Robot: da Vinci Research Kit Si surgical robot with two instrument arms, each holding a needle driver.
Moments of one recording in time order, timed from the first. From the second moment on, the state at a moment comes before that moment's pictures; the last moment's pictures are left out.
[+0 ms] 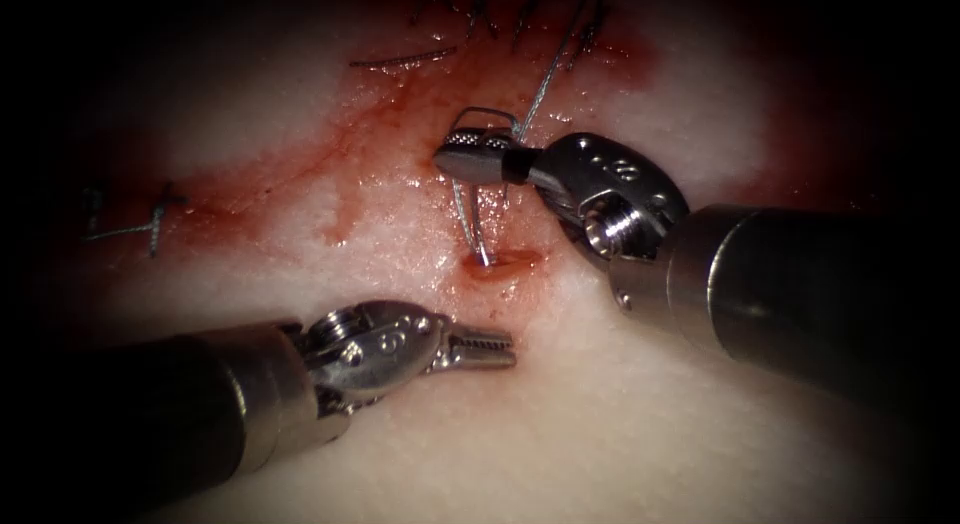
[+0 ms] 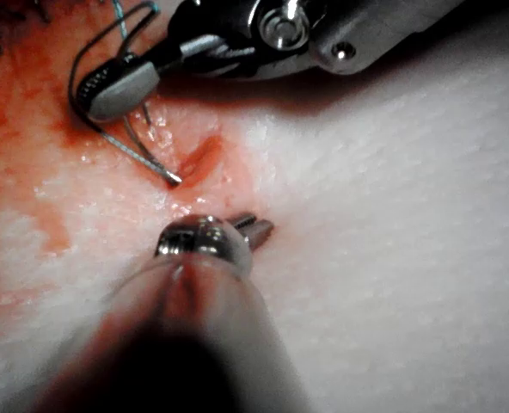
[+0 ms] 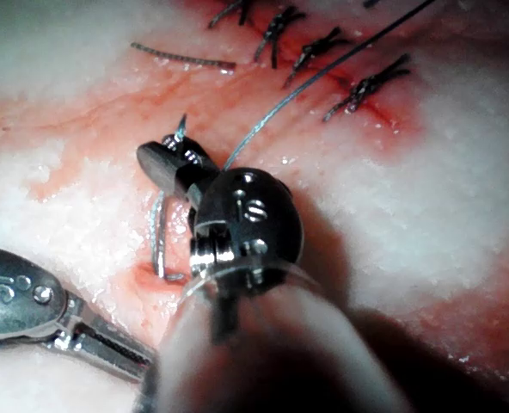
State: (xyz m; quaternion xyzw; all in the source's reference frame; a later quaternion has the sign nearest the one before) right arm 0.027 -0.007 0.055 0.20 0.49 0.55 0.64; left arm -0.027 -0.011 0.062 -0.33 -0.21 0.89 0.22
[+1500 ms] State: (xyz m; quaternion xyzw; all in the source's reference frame) right arm 0.026 -0.005 0.057 0.08 0.52 0.35 0.78; left arm -0.026 -0.011 0.061 -0.33 -0.22 0.89 0.22
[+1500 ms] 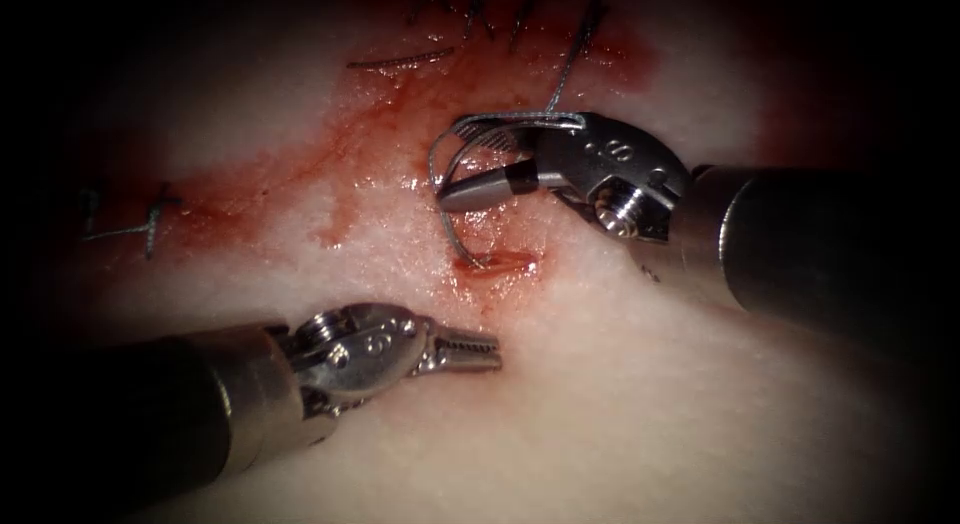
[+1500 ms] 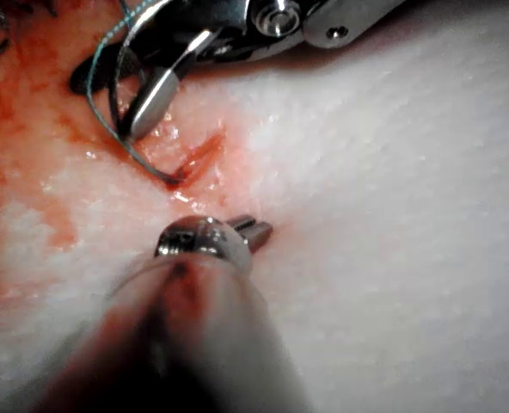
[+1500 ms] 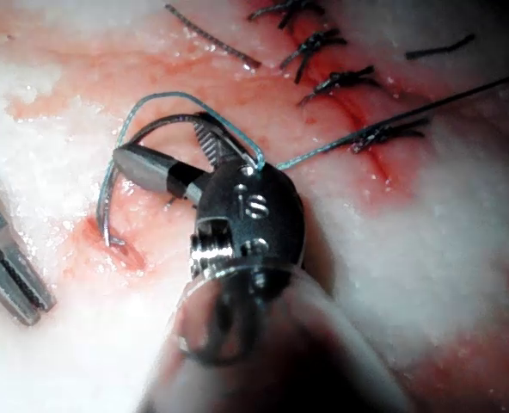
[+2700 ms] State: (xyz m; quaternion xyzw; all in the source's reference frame) right arm 0.028 -0.008 0.049 0.14 0.63 -0.04 0.76; left arm -0.025 -0.011 0.060 -0.33 -0.23 0.89 0.22
